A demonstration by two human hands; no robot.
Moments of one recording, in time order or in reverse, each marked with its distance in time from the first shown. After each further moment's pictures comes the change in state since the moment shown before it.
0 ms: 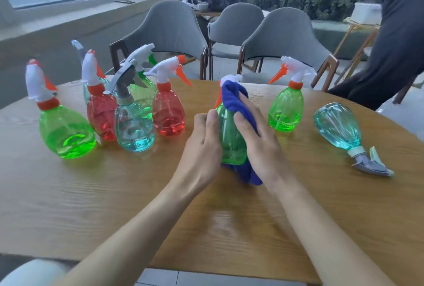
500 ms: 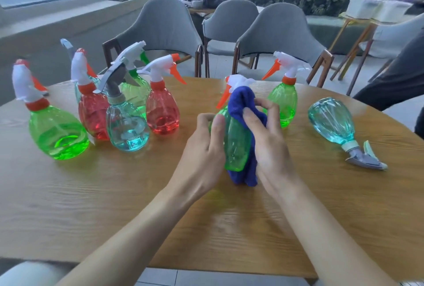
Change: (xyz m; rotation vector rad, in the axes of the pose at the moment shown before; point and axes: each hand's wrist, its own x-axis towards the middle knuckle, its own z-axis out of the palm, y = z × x) left_hand -0.015 0.007 0.009 0.103 -0.052 0.120; right_hand -0.002 0.002 -0.004 0.326 0.214 0.059
